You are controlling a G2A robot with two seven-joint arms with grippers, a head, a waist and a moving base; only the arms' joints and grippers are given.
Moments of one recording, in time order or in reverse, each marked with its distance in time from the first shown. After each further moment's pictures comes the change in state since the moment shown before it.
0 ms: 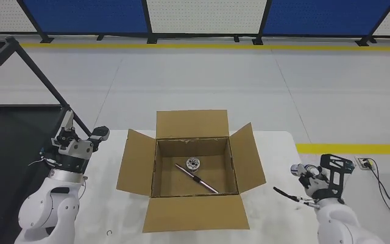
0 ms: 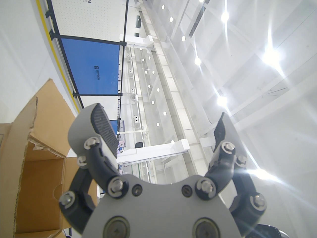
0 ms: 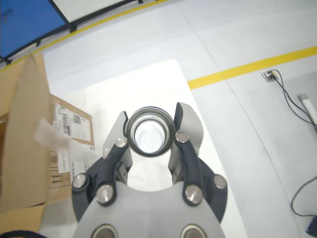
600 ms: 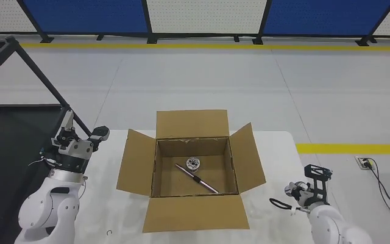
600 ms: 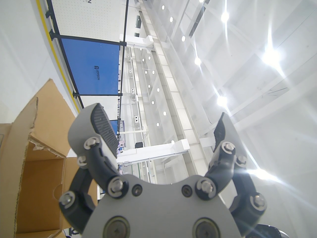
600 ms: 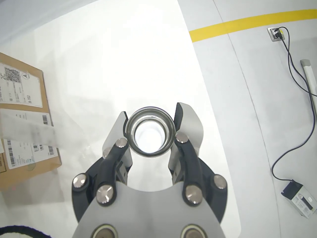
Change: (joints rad) left arm 0.000 0.000 0.000 0.000 0.000 0.000 0.000; right arm 0.018 0.020 -0.004 0.199 -0.011 -0.067 0.086
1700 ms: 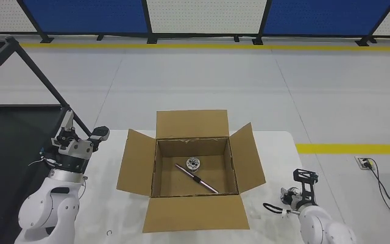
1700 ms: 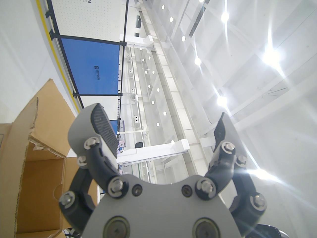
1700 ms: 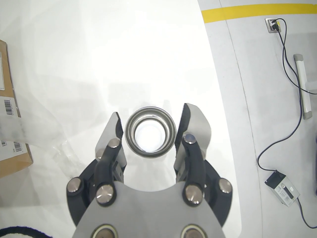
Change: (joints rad) left arm 0.000 0.000 0.000 0.000 0.000 0.000 0.000; right arm 0.019 0.018 -0.059 0.089 -0.047 0.028 0.003
